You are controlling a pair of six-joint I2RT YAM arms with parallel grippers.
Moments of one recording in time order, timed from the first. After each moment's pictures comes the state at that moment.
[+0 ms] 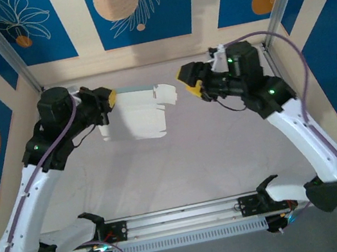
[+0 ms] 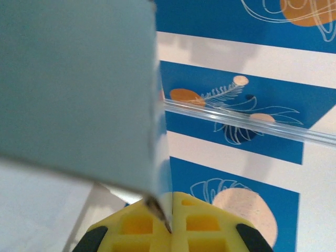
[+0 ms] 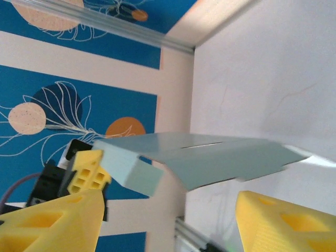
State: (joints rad) left arm -0.44 1.09 1.43 -0.62 0.23 -1.62; right arm 0.47 1.17 1.51 -0.70 -0.41 1.03
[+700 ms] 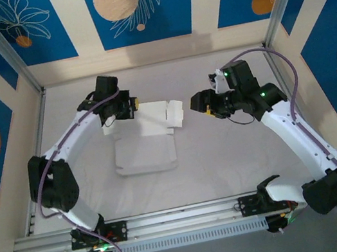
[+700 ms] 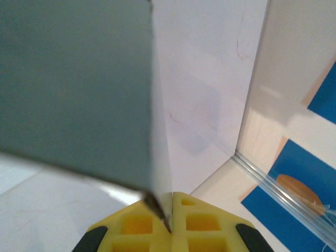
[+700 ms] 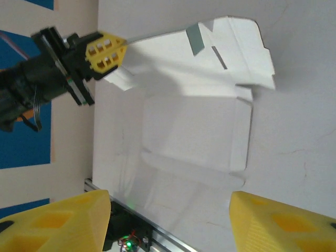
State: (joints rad) left arm -0.37 1.68 1.40 -0.52 0.25 -1.75; right arm 0.37 1.19 1.26 -0.85 -0.49 0.68
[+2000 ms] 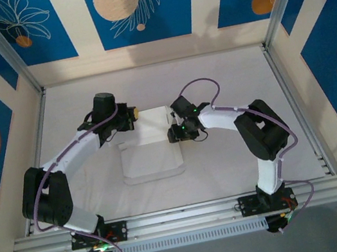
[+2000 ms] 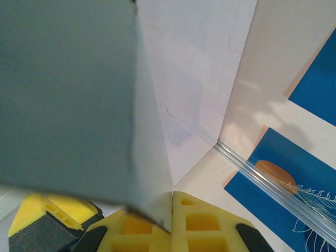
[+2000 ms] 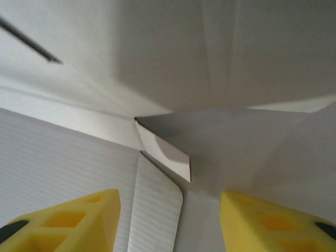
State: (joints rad) left arm -0.38 1.52 1.03 -0.16 0.29 -1.81; right arm 0.62 1.86 1.14 -0.46 -0.20 0.50
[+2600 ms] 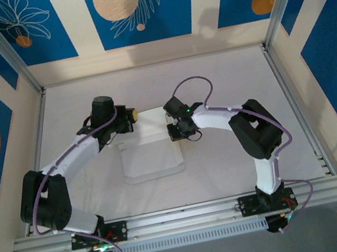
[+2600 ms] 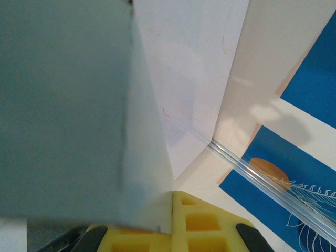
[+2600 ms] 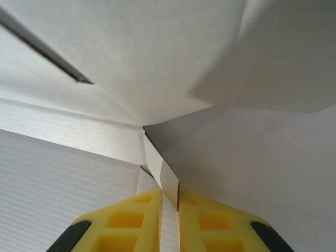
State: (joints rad) left arm -0.38 1.48 0.96 -0.10 0.28 -1.81; right arm 0.67 1.90 1.22 -0.50 -0.07 0.49
